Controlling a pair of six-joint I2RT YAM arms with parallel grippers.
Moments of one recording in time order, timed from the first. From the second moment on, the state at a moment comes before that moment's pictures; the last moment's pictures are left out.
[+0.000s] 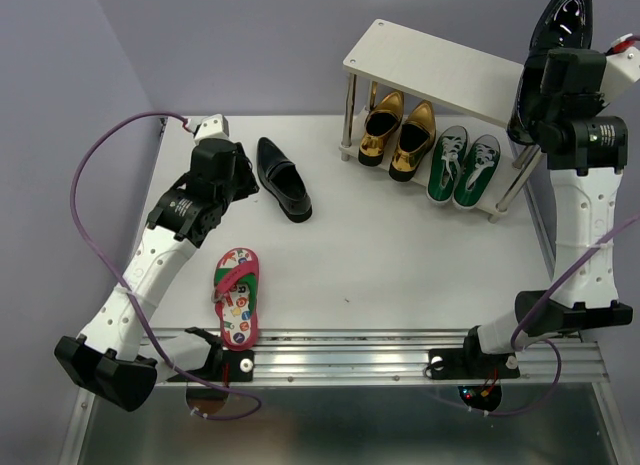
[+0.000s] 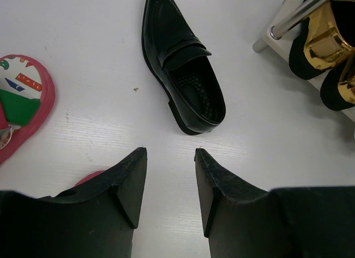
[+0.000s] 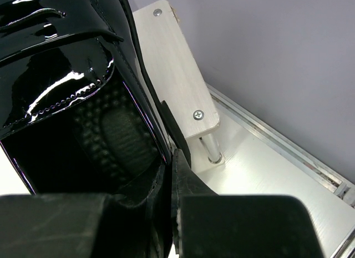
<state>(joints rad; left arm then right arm) -0.43 1.14 1.28 -0.68 -0.32 -0.51 0.04 1.49 2.17 -1.12 0.76 0.58</state>
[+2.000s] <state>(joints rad) -0.42 1.18 1.28 -0.67 -0.30 -0.50 -0.09 1.45 2.31 -0.98 0.07 0.35</state>
